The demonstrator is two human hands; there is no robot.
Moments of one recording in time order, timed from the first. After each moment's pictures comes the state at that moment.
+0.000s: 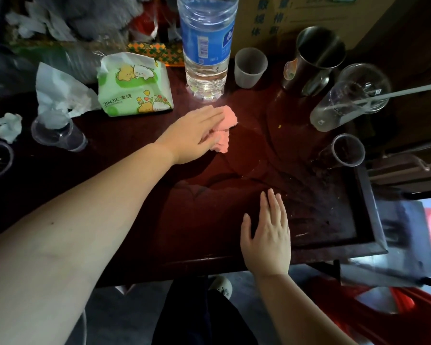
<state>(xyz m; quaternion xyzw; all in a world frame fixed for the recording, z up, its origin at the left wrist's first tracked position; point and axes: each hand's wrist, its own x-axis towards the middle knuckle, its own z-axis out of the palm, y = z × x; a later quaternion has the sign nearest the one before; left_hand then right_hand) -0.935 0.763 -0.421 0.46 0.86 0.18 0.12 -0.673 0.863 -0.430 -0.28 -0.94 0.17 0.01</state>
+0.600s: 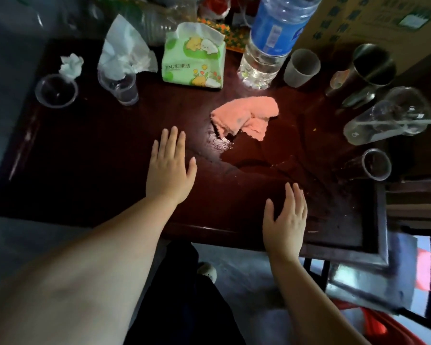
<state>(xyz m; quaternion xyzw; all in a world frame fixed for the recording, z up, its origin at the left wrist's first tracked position) -0.805 0.656 -0.446 0.09 0.99 0.12 0.05 -0.674 0.863 -0.425 -0.27 -0.93 0.23 0.06</state>
